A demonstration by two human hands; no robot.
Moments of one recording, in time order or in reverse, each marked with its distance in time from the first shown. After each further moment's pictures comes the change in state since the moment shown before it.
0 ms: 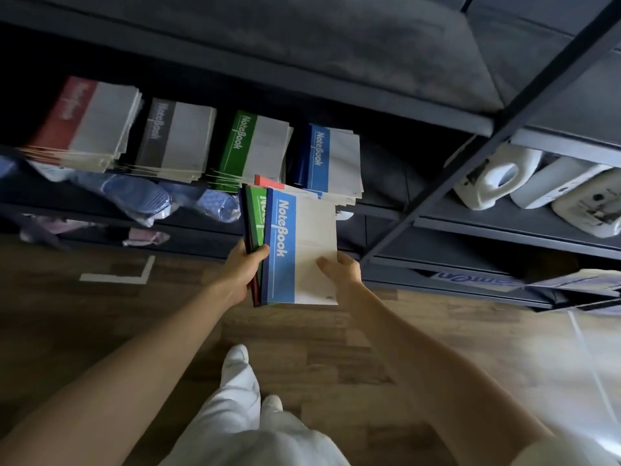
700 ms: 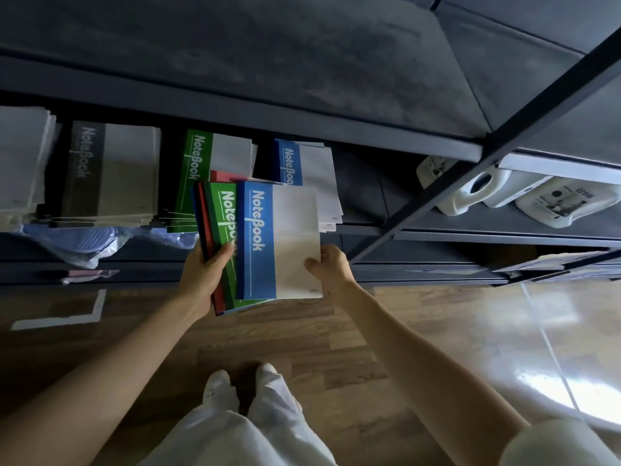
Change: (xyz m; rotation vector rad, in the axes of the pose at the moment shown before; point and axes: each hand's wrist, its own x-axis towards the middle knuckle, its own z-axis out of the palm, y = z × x) left_hand 0.087 0.049 -0.015 -0.055 -0.043 0.123; right_hand 0.056 -0.068 0.007 -0.327 0.031 -0.186
